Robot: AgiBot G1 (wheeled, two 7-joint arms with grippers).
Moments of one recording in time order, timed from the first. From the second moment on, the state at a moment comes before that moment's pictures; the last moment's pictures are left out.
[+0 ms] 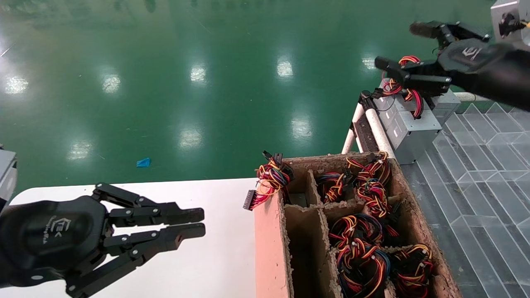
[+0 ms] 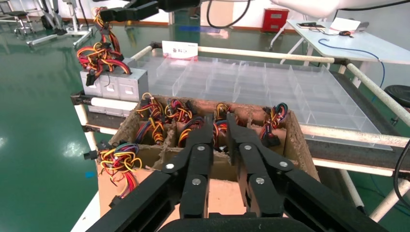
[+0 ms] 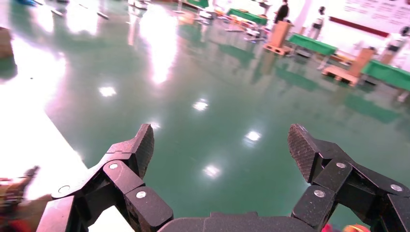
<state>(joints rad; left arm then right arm) -1.11 0.56 0.41 -1.26 0.64 1.44 -0.12 1.60 -0.76 -0.38 0.56 -1.03 -1.22 -0.12</state>
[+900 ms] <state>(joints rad) -1.11 0.56 0.41 -1.26 0.64 1.44 -0.12 1.21 -0.65 -0.30 1.10 -0.81 -1.43 0.11</state>
